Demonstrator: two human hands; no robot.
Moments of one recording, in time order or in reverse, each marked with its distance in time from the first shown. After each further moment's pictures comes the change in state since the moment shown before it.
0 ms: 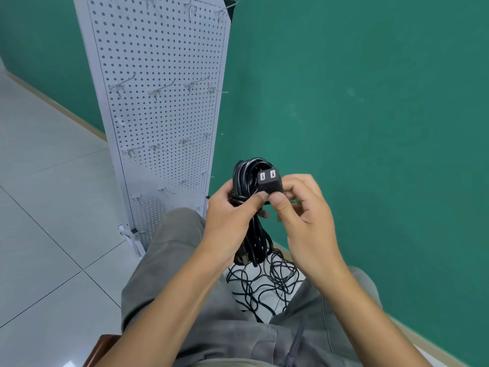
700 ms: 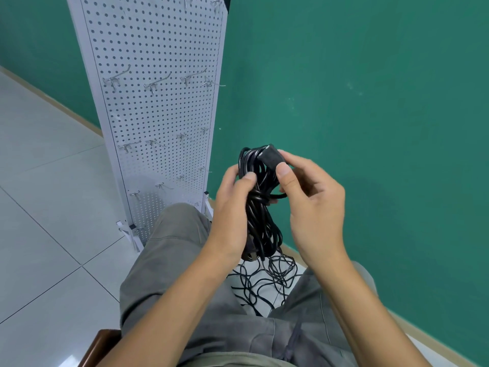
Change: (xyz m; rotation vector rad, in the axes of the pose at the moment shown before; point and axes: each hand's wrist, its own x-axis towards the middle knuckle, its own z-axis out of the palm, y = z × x) left_hand -0.012 0.008 0.012 -0.066 -0.045 0.103; right_hand 0.012 -0.012 0.005 0.187 0.240 0.036
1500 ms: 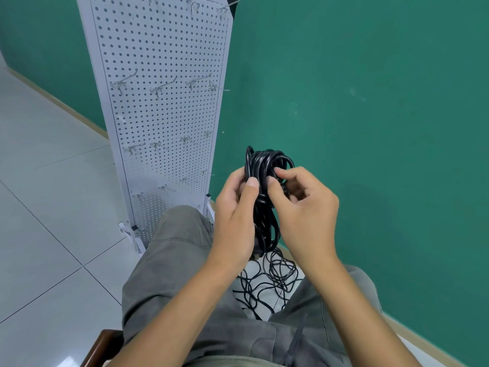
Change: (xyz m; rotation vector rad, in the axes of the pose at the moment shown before) left_hand -0.002 -0.004 -0.002 0.063 0.029 0.109; right_hand 0.001 0.018 0.005 -0.394 0.053 -0.102
